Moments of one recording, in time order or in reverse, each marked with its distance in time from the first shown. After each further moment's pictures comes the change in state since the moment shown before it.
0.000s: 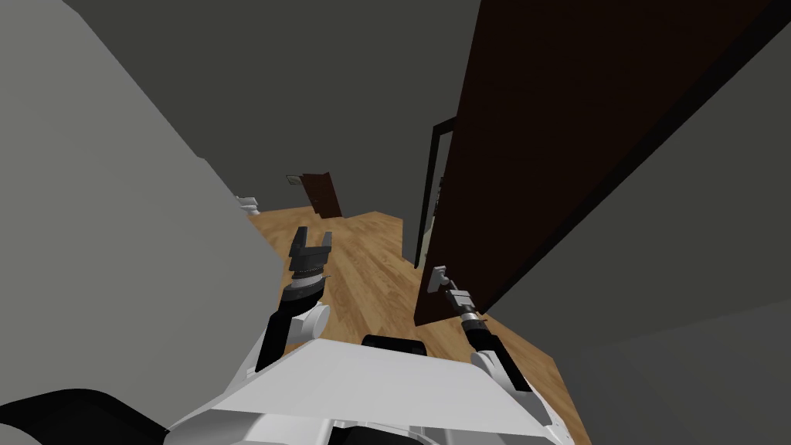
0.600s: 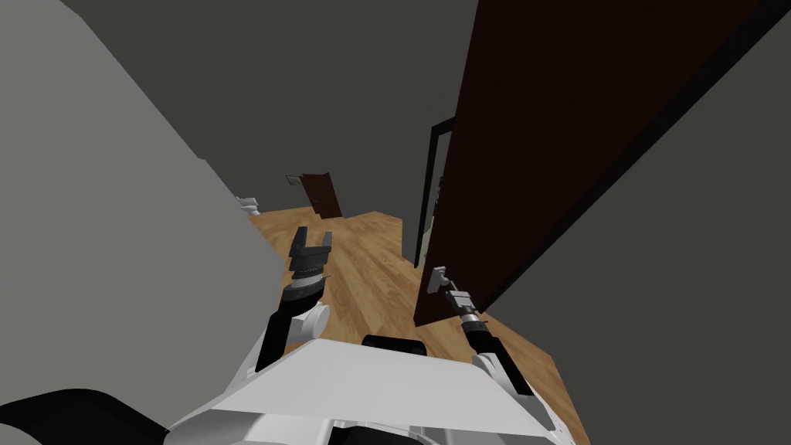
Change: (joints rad) arm 0.016 -0.001 0.002 -0.017 0.002 -0.002 0.004
